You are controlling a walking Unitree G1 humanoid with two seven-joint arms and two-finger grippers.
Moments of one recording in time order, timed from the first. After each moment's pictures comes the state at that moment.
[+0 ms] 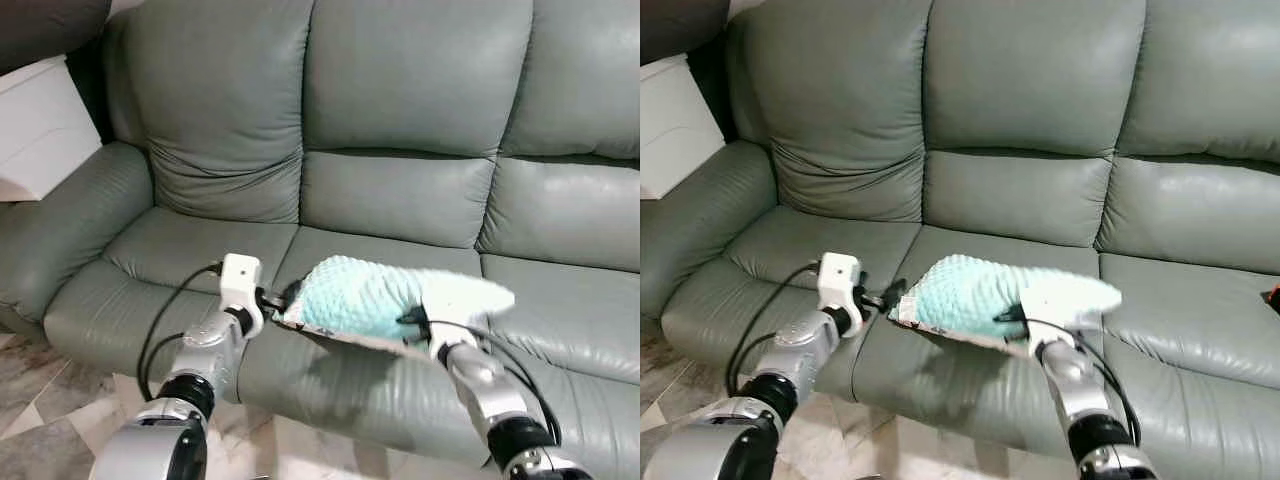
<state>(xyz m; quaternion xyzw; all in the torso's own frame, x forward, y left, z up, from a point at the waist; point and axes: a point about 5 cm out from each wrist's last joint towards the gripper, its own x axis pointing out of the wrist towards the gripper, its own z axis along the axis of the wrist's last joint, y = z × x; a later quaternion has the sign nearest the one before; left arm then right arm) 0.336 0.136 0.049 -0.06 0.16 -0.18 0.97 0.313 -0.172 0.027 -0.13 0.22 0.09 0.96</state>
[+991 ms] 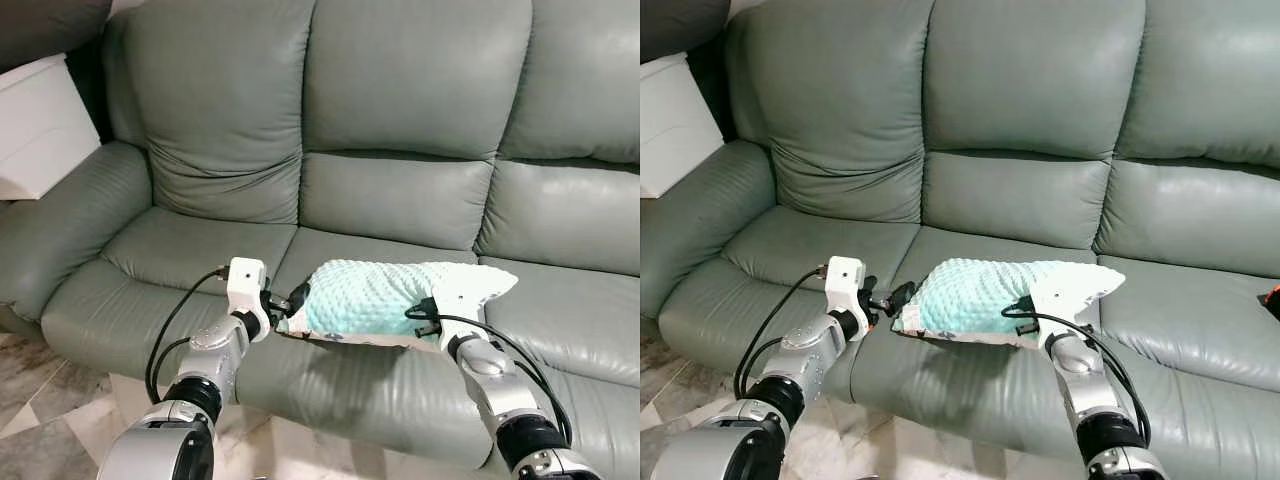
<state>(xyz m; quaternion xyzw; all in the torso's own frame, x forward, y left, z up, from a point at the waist) 0.331 0.120 0.044 -0.10 0.17 -0.21 0.96 0.312 -0.187 0.035 -0.13 0.20 0.04 0.97</state>
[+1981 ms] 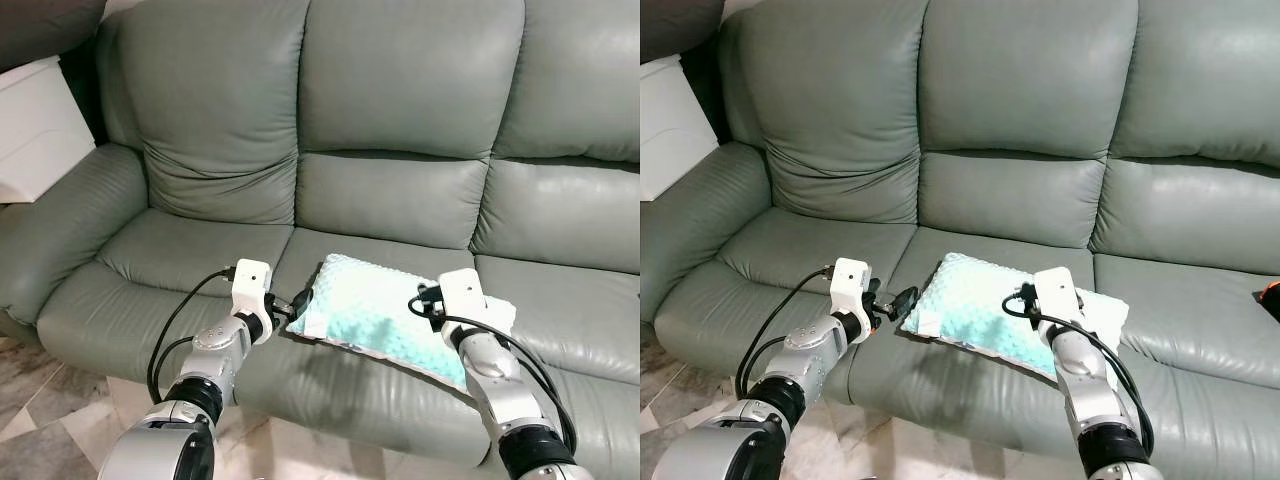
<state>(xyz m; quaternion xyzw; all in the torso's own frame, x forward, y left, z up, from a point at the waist) 0.329 0.117 0.041 -0.08 0.18 -0.23 0.95 0.309 -0.186 0.048 -0.14 0.13 0.03 0.98</state>
